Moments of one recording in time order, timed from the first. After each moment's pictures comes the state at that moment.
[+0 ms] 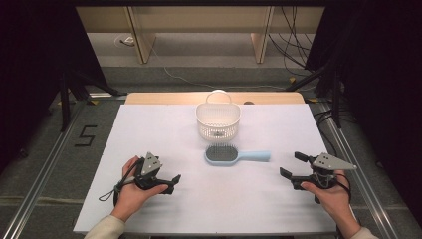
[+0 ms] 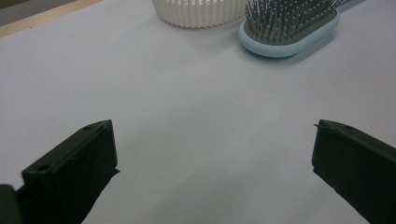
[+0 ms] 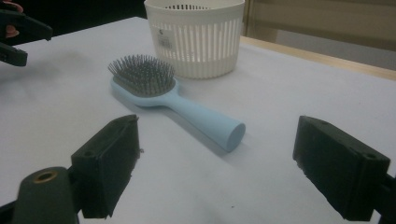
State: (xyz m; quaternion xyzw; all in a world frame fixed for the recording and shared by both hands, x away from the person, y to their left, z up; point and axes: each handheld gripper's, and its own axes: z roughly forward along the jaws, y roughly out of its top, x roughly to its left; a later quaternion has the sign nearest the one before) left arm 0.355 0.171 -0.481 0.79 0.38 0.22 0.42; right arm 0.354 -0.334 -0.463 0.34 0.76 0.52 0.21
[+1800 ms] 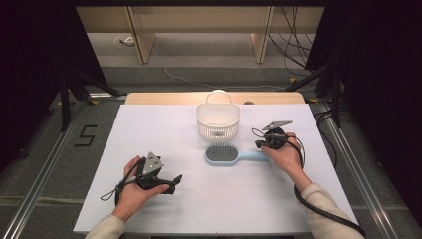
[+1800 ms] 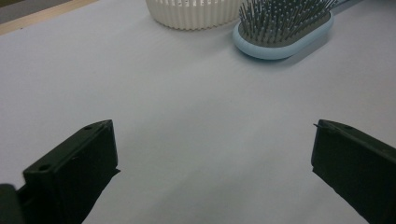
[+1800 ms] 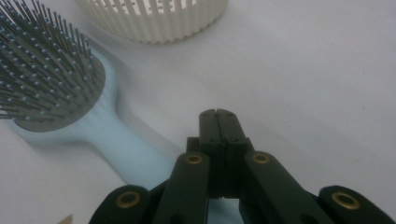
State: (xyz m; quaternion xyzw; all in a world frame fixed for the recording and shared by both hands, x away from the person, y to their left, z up) left arm 0.356 0.167 -0.482 0.79 0.38 0.22 0.42; right arm 0.473 -0.238 -0.465 0.42 0.84 0.32 0.15
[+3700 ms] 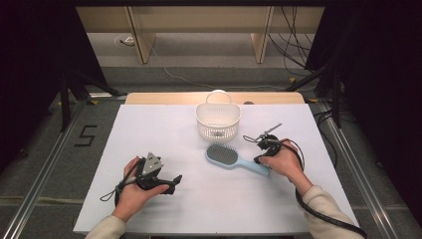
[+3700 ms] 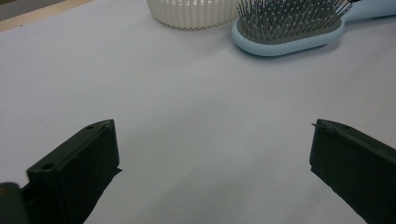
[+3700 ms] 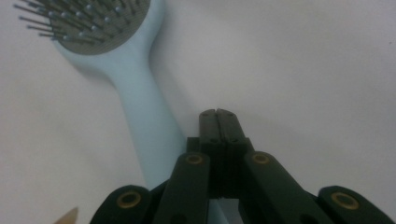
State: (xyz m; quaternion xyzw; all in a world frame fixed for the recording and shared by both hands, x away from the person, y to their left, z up) left arm 0.355 0.168 -0.482 0.79 0.38 0.21 0.42; right arm 0.453 -0.223 -0.463 0.41 0.88 0.21 0.04
